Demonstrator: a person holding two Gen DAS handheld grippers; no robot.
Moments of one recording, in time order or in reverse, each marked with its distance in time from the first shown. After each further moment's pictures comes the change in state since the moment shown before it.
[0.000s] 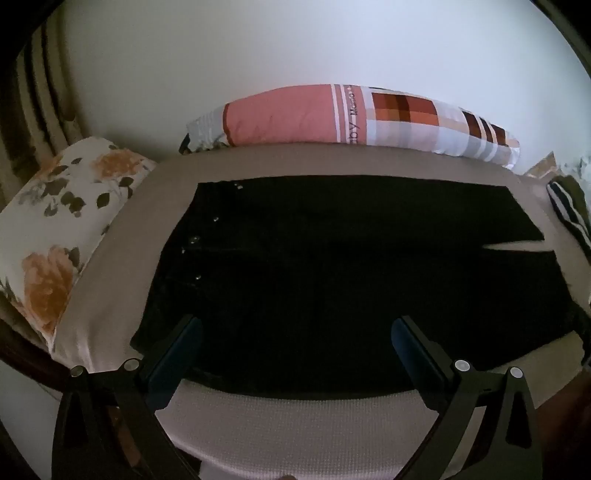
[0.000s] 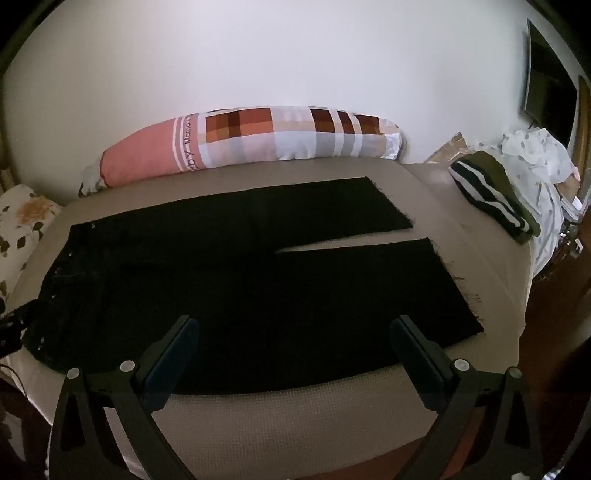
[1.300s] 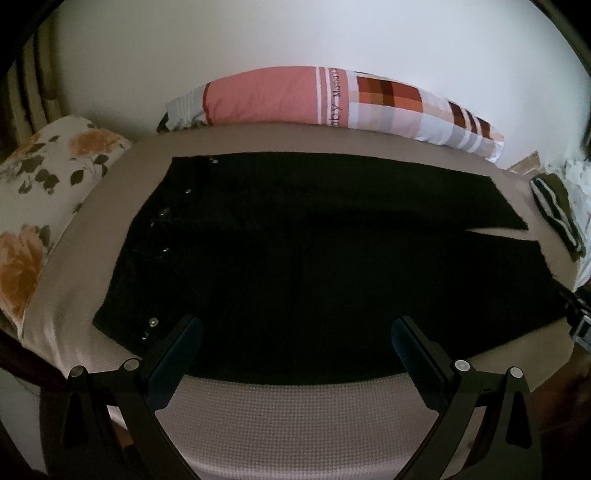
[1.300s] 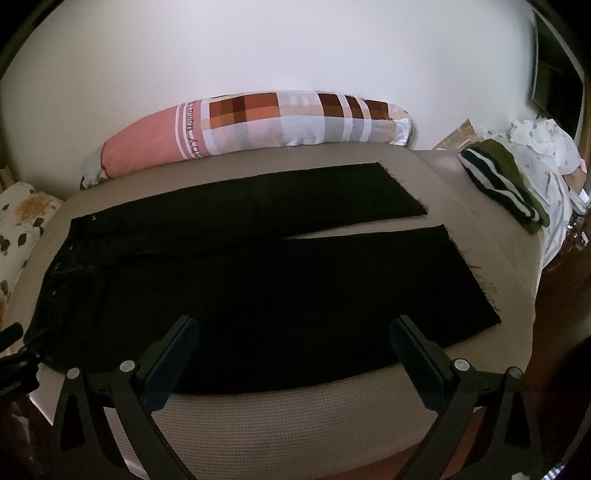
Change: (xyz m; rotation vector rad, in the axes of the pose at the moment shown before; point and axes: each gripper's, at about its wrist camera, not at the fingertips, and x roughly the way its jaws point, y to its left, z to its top) left arm 0.022 -0.002 -0.023 -0.011 0.035 -0.085; right arm 0.021 0.016 0.002 0.011 0.068 0.025
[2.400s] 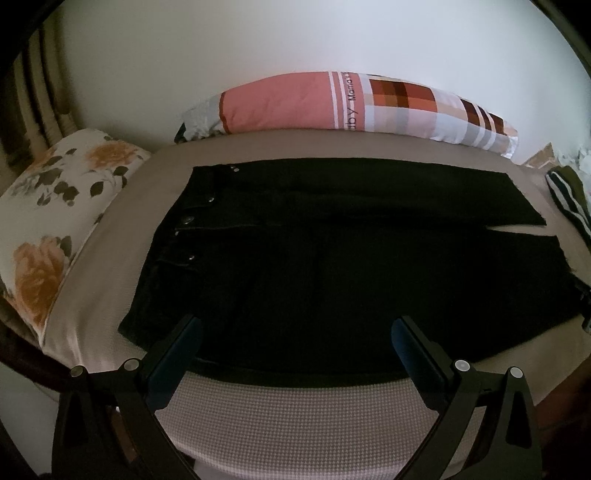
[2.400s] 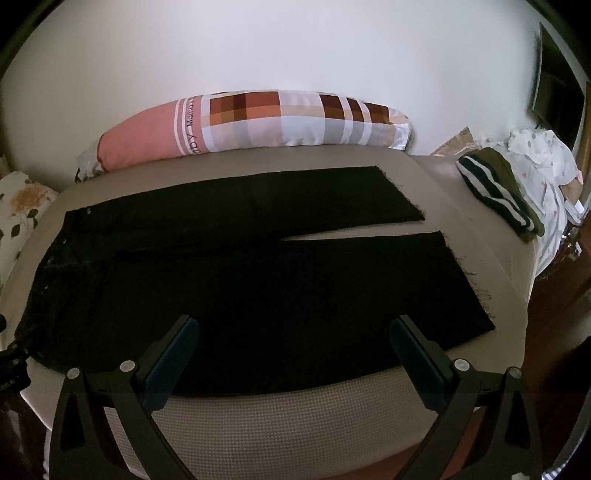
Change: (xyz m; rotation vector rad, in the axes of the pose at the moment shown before) left arm -0.004 0.006 -0.004 0.030 -0.028 0.081; right arm 0.000 0.006 0.003 -0.029 0.002 -0.032
